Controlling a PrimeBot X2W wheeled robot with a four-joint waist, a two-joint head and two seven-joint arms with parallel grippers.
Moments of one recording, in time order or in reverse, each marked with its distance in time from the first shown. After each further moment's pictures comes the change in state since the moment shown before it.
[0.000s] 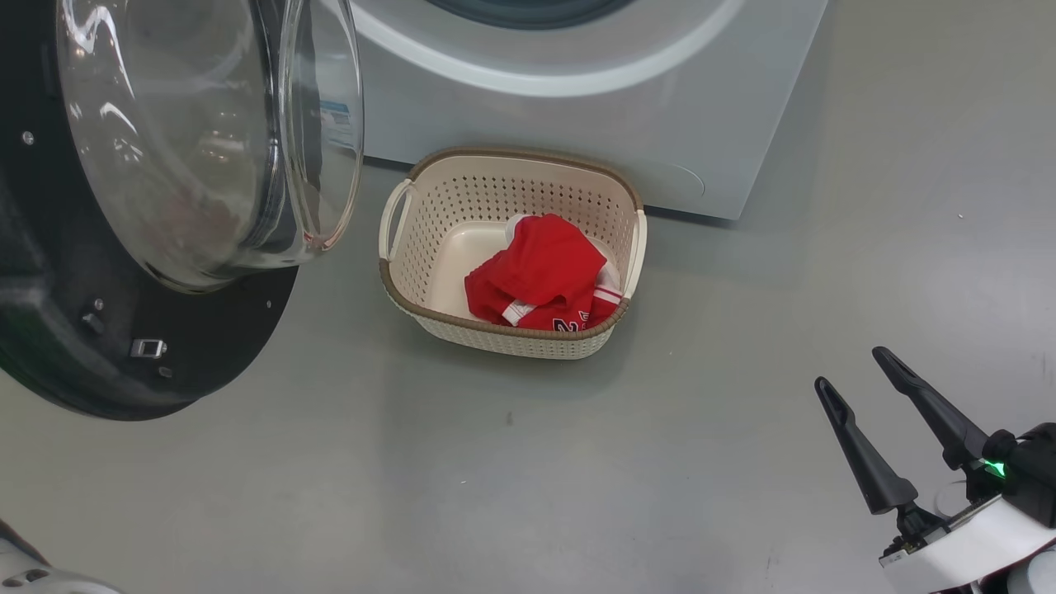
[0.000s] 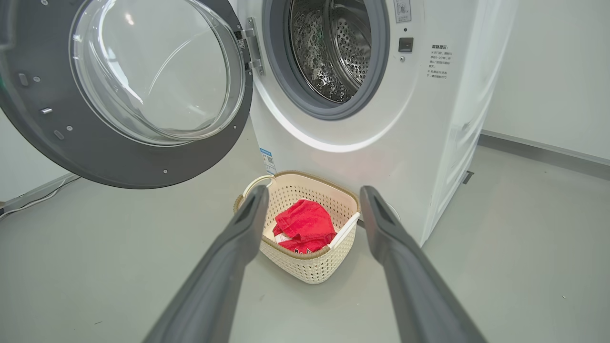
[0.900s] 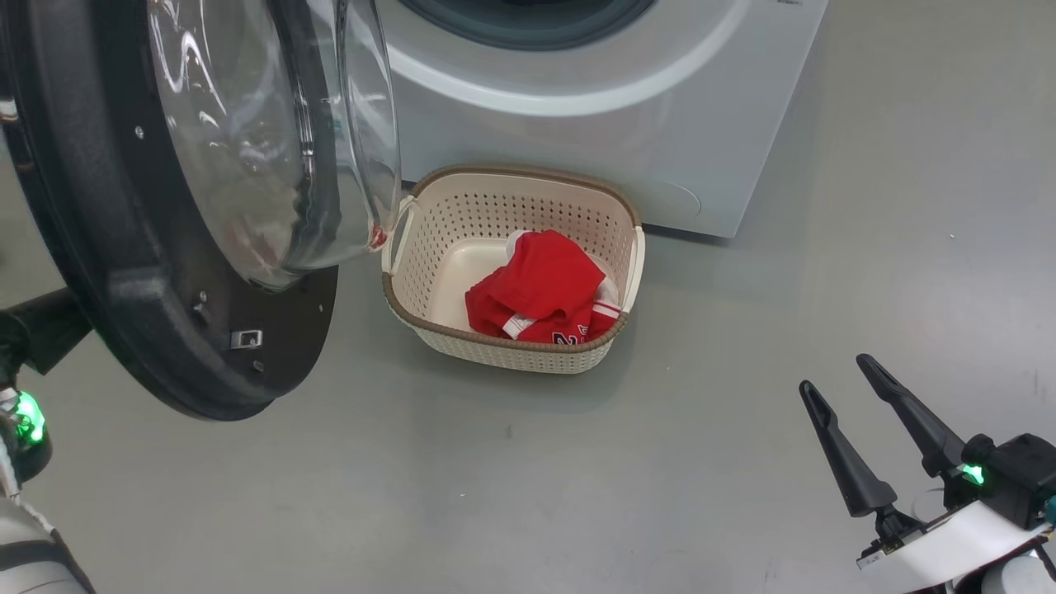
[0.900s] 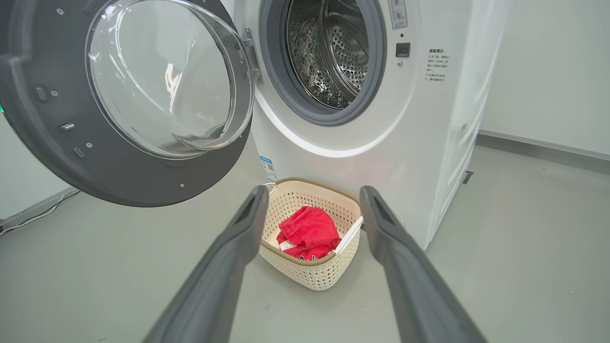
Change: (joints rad) left arm 0.110 0.000 -0.245 0.048 -0.170 -0.061 0.063; right arm -0.004 0.061 0.011 0.032 0.000 0.000 0.000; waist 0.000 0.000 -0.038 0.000
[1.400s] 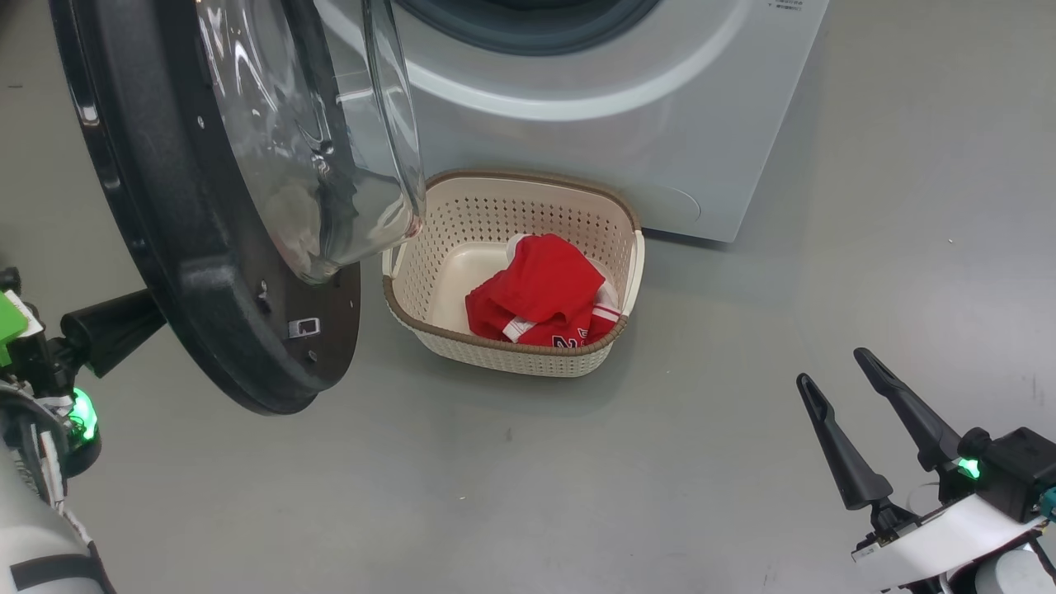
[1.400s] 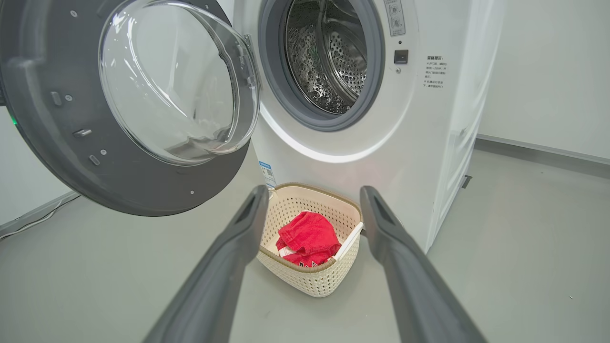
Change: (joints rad) left arm 0.057 0.000 -0.158 0.018 -0.129 -0.009 -0.004; right arm -0.018 0.013 0.000 0.013 0.000 0.000 0.000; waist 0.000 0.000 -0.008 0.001
